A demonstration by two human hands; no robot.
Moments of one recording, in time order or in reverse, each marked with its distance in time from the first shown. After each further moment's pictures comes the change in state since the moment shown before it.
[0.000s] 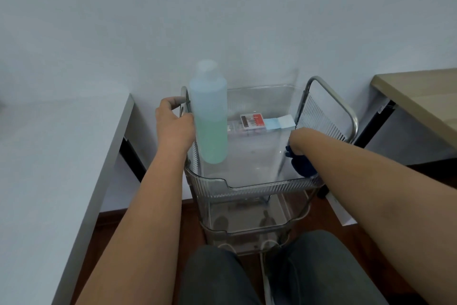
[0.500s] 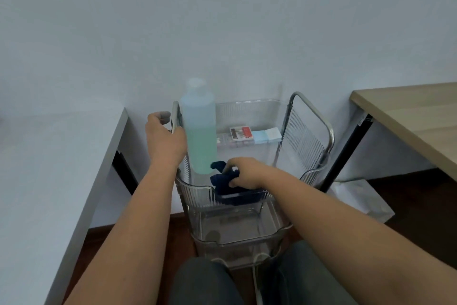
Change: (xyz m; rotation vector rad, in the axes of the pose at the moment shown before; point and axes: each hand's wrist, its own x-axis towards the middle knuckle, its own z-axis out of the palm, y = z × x) left_hand -0.009 0.000 -0.004 0.121 0.063 0.082; right_hand -0.089 -0.074 0.007 0.544 0.009 -0.481
